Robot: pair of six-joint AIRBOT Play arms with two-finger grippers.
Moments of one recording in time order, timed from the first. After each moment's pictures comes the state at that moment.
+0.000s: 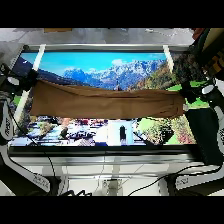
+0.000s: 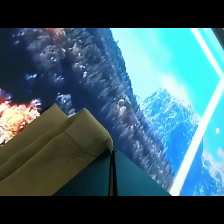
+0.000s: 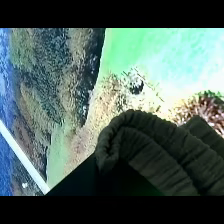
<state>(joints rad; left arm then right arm) 0.34 -1.89 1.67 1.05 -0.48 -1.72 -0.36 -1.63 1.29 -1.12 0.59 1.93</state>
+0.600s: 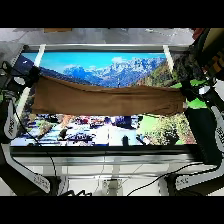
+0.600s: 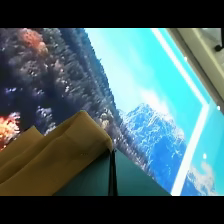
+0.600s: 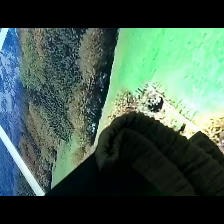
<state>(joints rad) 0.29 -1.90 1.67 1.02 -0.31 -1.72 -0.35 -1.65 1.29 -1.12 0.46 1.95</state>
